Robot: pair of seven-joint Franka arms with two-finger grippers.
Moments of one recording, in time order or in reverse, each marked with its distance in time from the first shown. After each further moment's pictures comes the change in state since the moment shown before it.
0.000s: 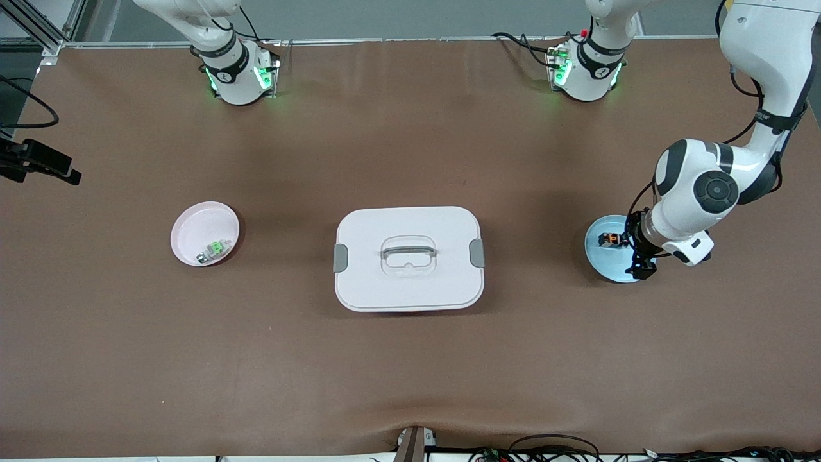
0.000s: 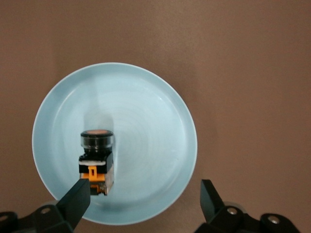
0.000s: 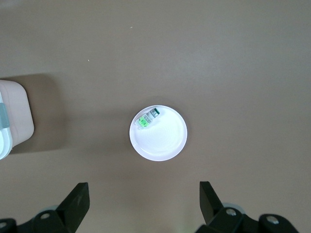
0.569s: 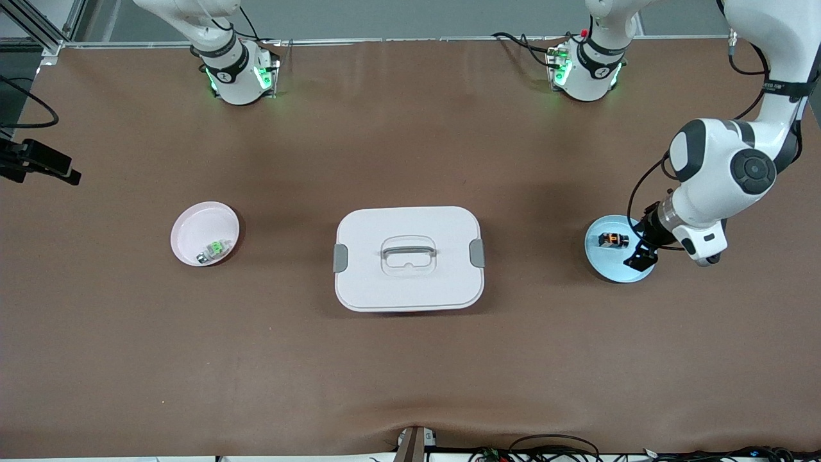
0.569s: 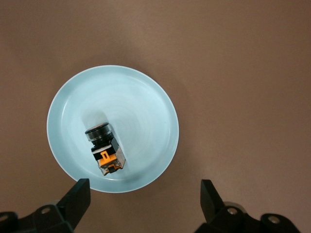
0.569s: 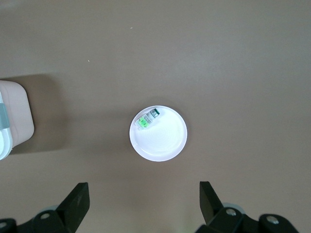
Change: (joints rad) left arm -0.001 -0.152 0.000 -0.033 -0.226 -0.059 0.604; right arm 0.000 0.000 0.000 0.000 0.000 0.001 0.000
